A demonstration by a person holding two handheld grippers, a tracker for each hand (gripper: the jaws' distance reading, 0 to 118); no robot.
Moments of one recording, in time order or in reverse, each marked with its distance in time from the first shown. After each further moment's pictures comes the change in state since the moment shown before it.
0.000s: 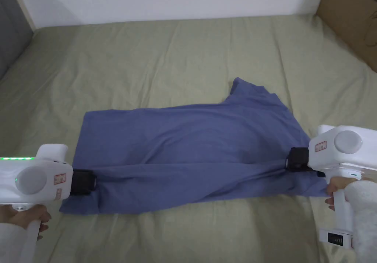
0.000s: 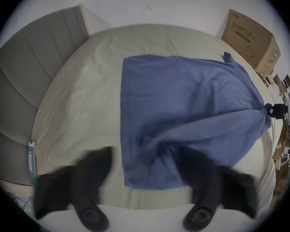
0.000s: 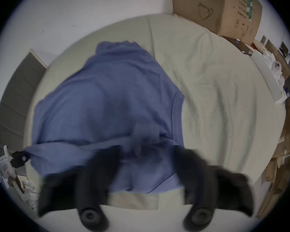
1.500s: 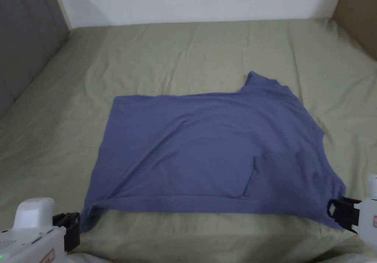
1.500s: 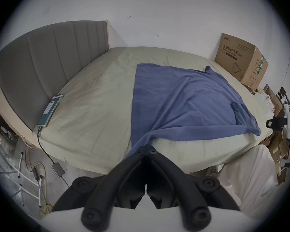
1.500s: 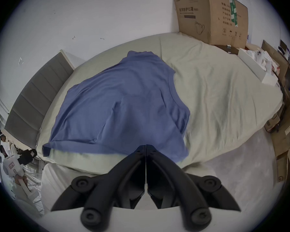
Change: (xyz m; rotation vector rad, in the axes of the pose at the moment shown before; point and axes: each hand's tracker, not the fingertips) left arm 0.009 -0.222 0.137 0.271 0.004 0.099; right arm 0.039 -0.210 0.130 0.226 0.196 0.030
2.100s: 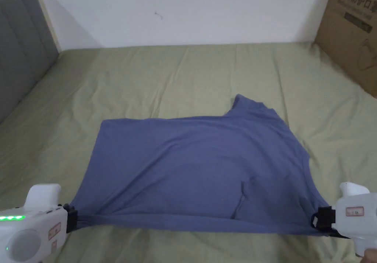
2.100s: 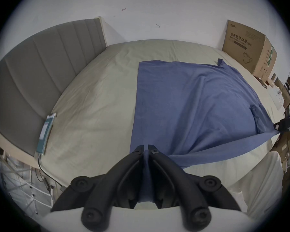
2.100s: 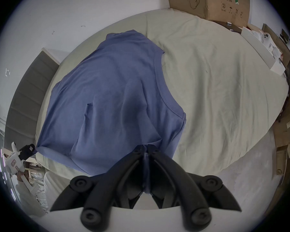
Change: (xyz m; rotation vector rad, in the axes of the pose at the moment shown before) left arm -0.001 0.069 -0.075 -0.076 0.058 -0.061; right arm 0.037 0.049 -0.066 -0.190 -0.020 -0.079
